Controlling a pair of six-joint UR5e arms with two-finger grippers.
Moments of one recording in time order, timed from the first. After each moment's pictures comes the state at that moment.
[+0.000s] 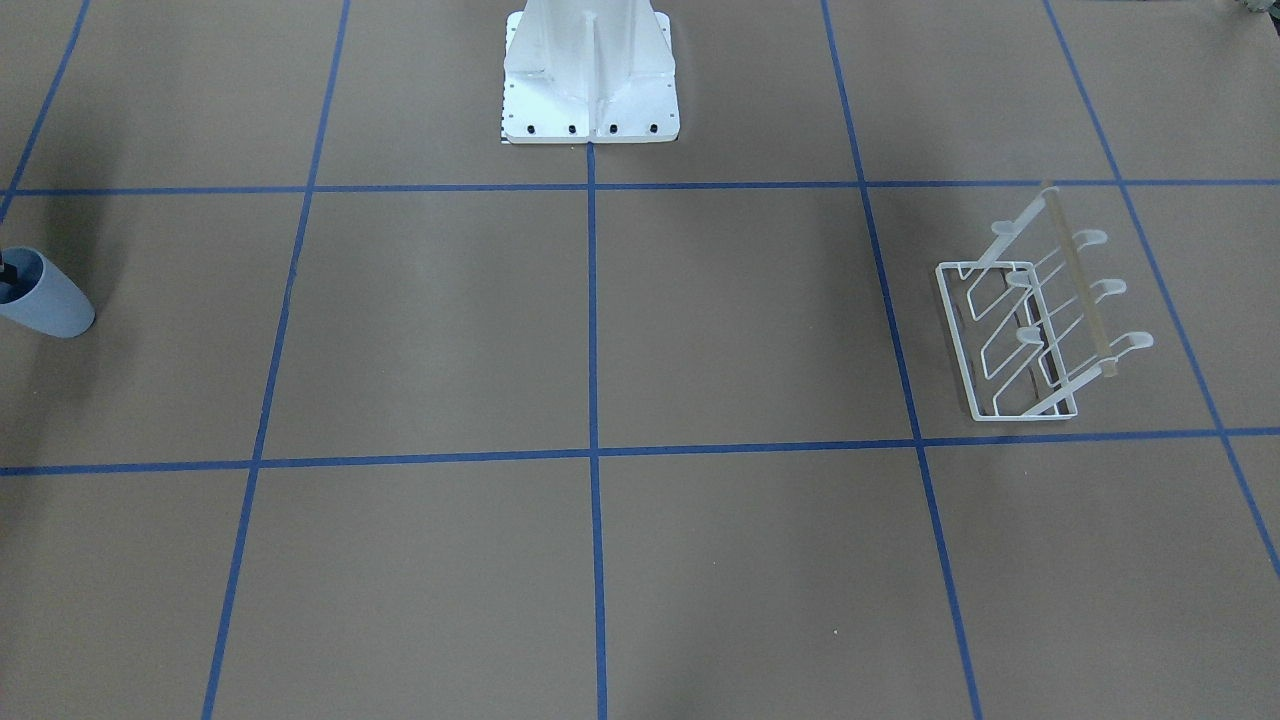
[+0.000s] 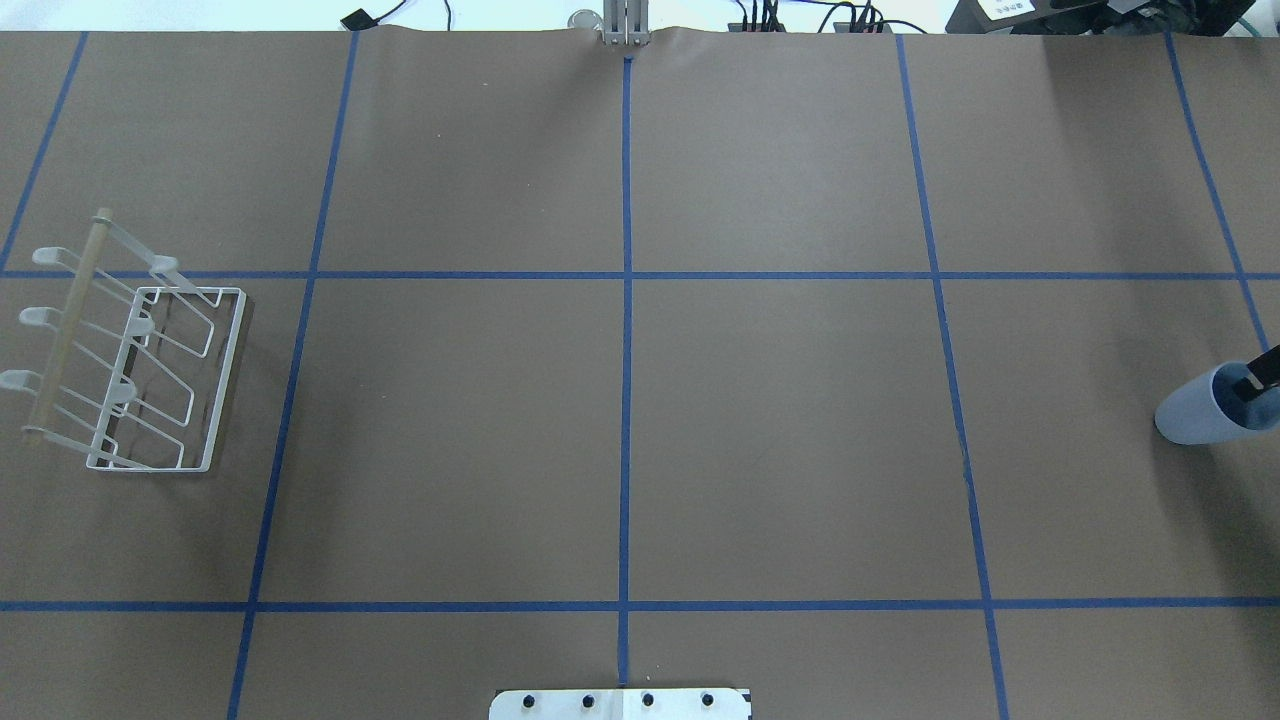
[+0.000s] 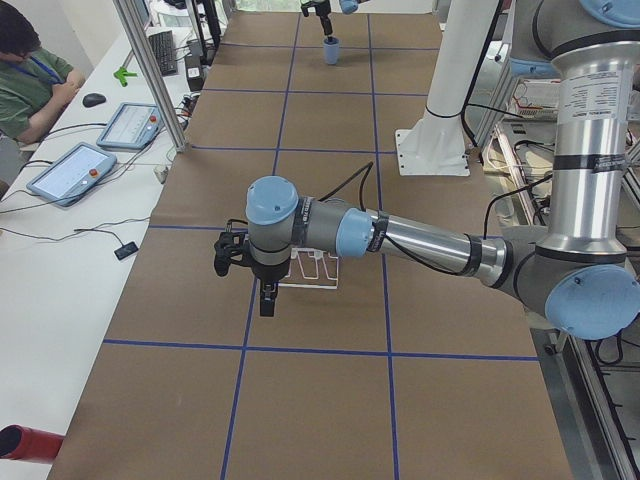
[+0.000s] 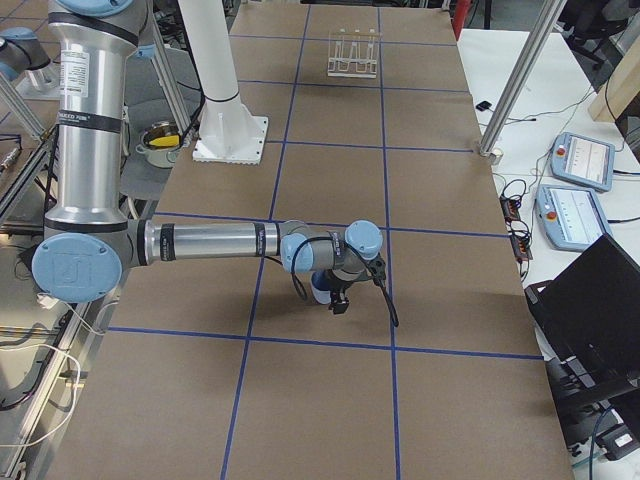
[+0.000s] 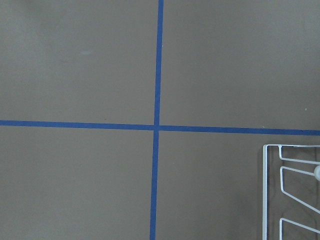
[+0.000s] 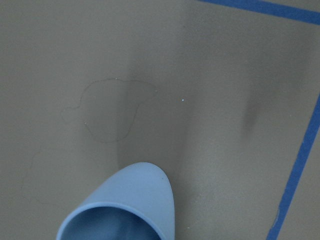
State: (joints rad) left arm -1.57 -1.55 -1.83 -1.53 -2.33 -0.17; right arm 1.25 -1.67 1.68 -1.51 2.45 0.01
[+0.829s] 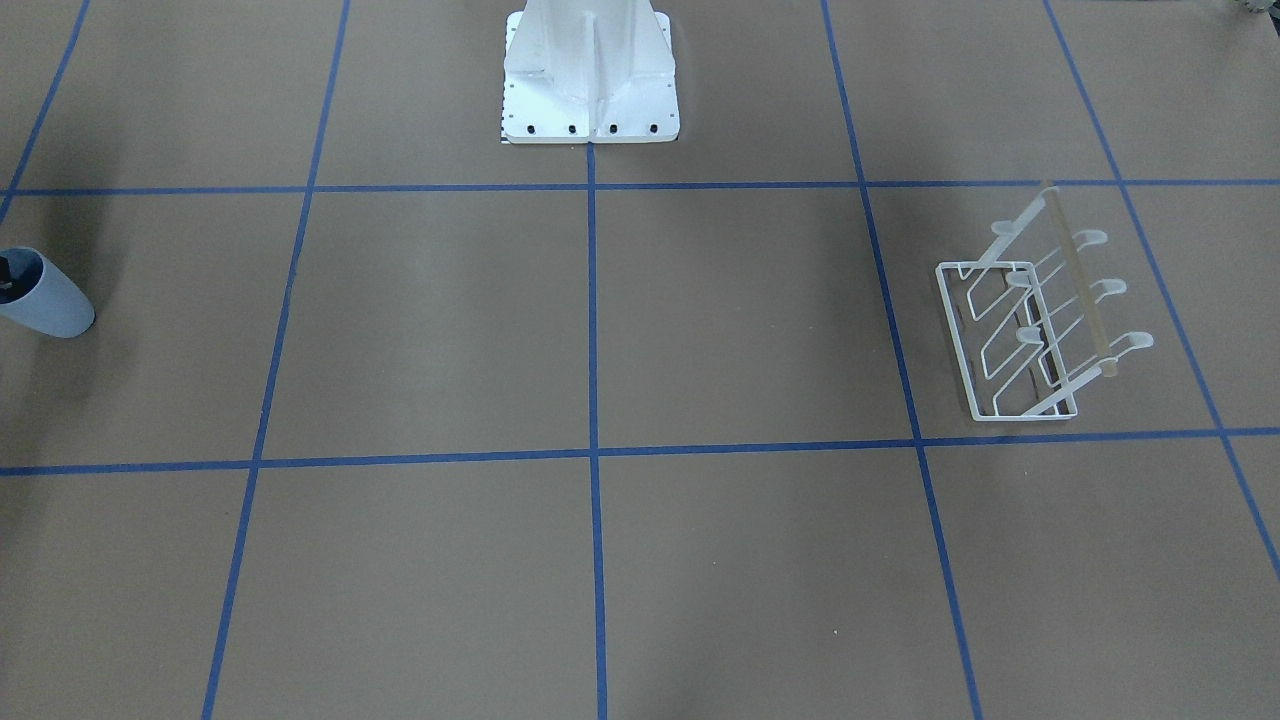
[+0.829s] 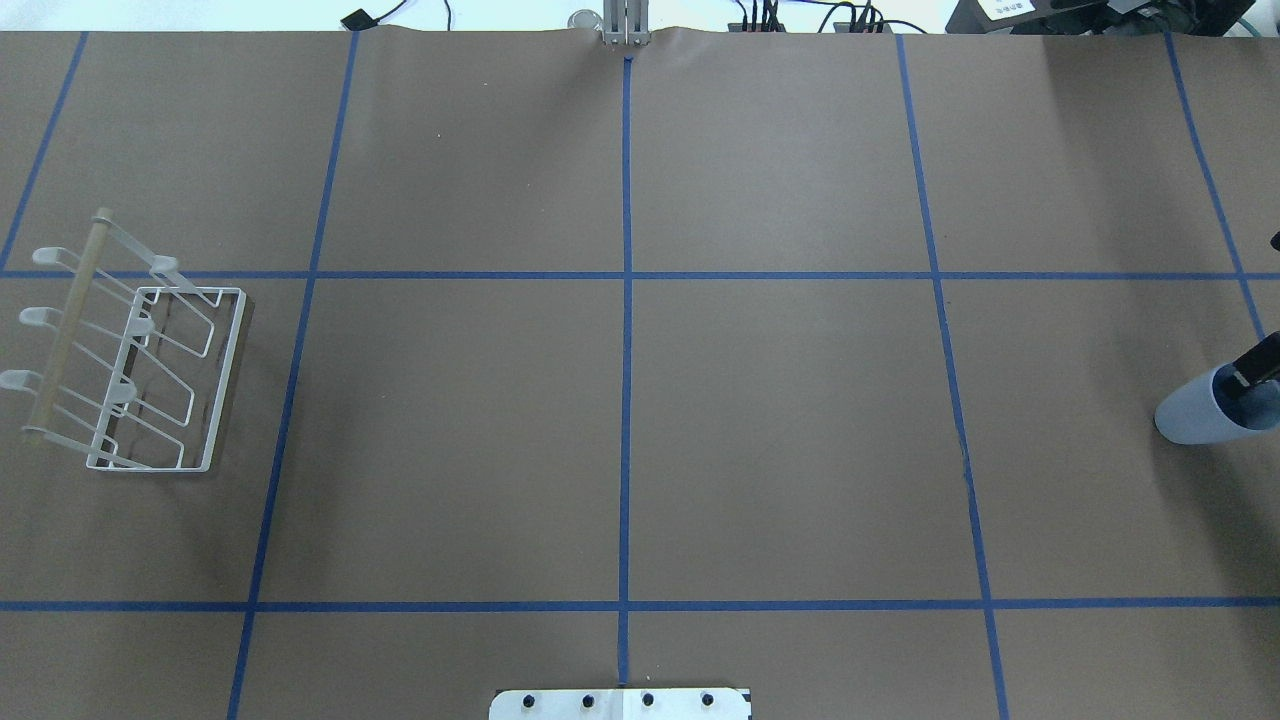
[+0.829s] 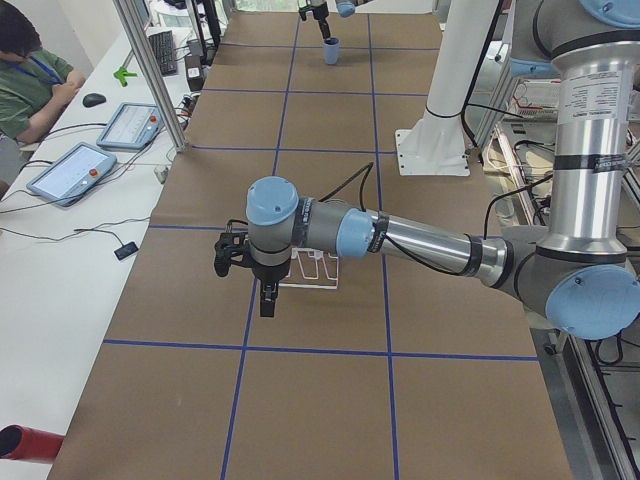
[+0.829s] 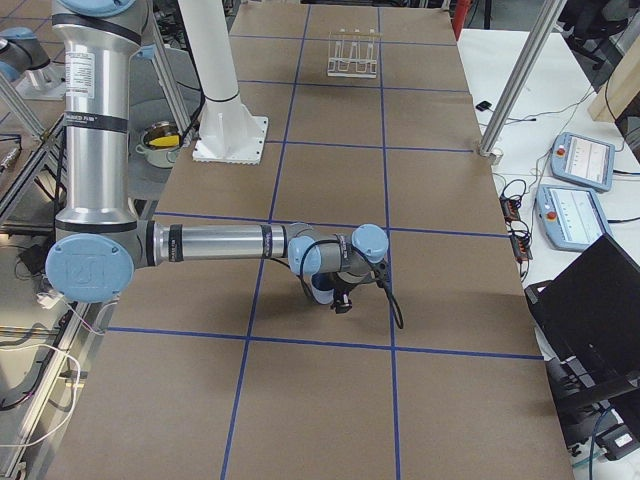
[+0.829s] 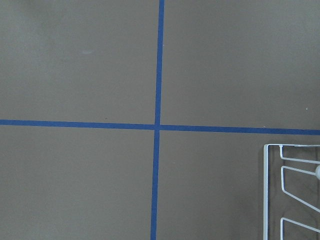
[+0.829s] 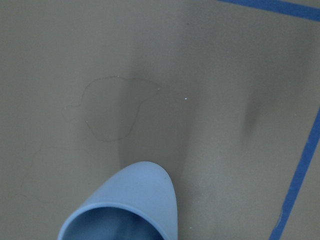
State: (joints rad) left arm -1.58 -1.54 -1.83 -1.53 -2.33 -0.17; right arm 1.24 -1.63 1.62 -1.51 2.45 0.00
